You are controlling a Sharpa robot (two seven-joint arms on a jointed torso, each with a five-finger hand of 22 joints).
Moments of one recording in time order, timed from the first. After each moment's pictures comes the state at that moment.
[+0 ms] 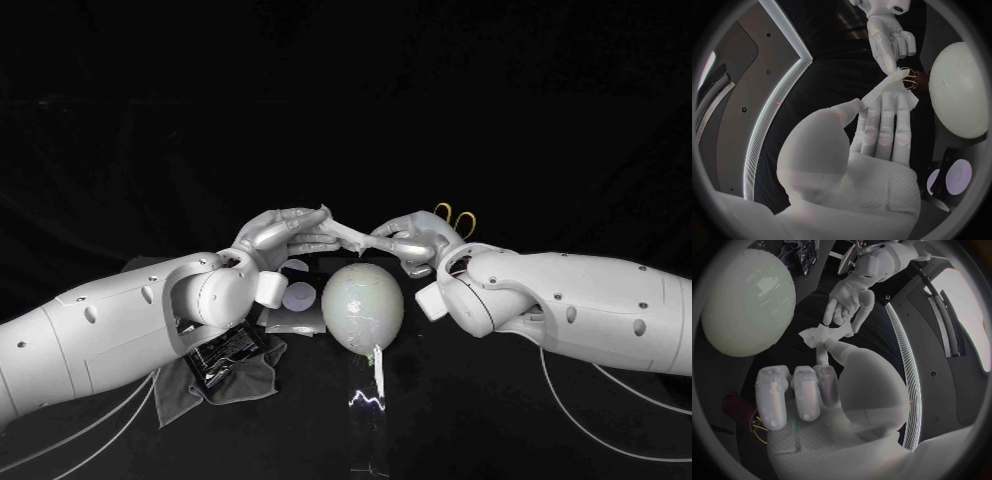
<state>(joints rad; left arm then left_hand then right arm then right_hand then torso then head) 1.25 -0.67 -0.07 1.38 0.11 -0.17 0.32 1.33 -0.07 0.56 0.03 0.05 0.89 0.14 0.63 0.30 1.30 0.09 0.11 0.08 1.10 0.06 0.28 0.40 0.17 1.01 0.21 0.20 0.13 1.32 -0.80 -0.16 1.64 -0.43 -0.64 0.00 1.25 -0.06 0.57 0.03 0.05 0.97 0.08 0.48 0.59 1.46 0.00 1.52 1.31 1.47 -0.05 1.57 1.31 0.01 1.47 0.05 1.56 1.31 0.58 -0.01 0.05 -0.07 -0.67</state>
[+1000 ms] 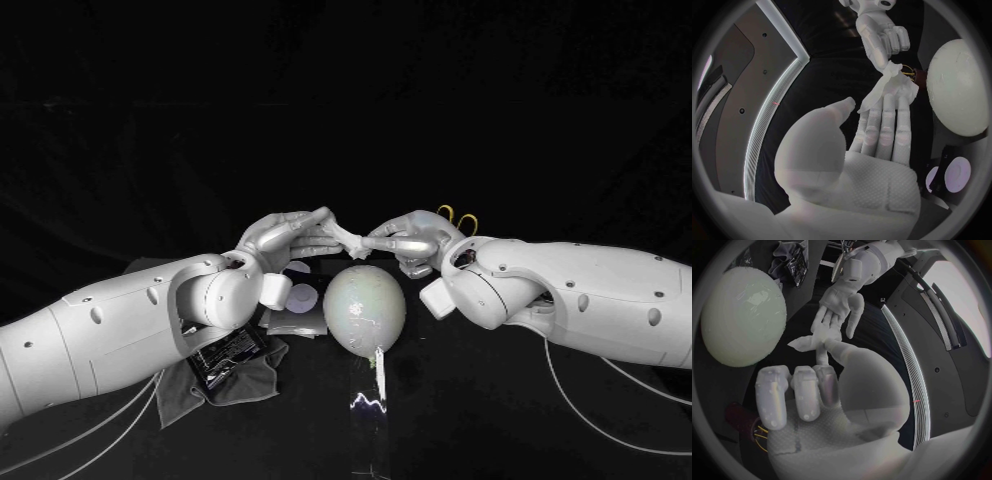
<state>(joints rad) 1.25 -0.66 -0.07 1.39 0.11 -0.20 0.30 1.25 -0.17 0.47 0.12 0.05 0.82 0.19 0.53 0.34 1.23 0.13 0.08 0.07 1.07 0.09 0.25 0.40 0.17 0.99 0.23 0.17 0.09 1.35 -0.81 -0.15 1.64 -0.37 -0.50 -0.03 1.25 -0.06 0.58 0.03 0.05 0.97 0.08 0.48 0.59 1.46 0.00 1.52 1.31 1.47 -0.05 1.57 1.31 0.01 1.46 0.05 1.57 1.31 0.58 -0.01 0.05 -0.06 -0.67</state>
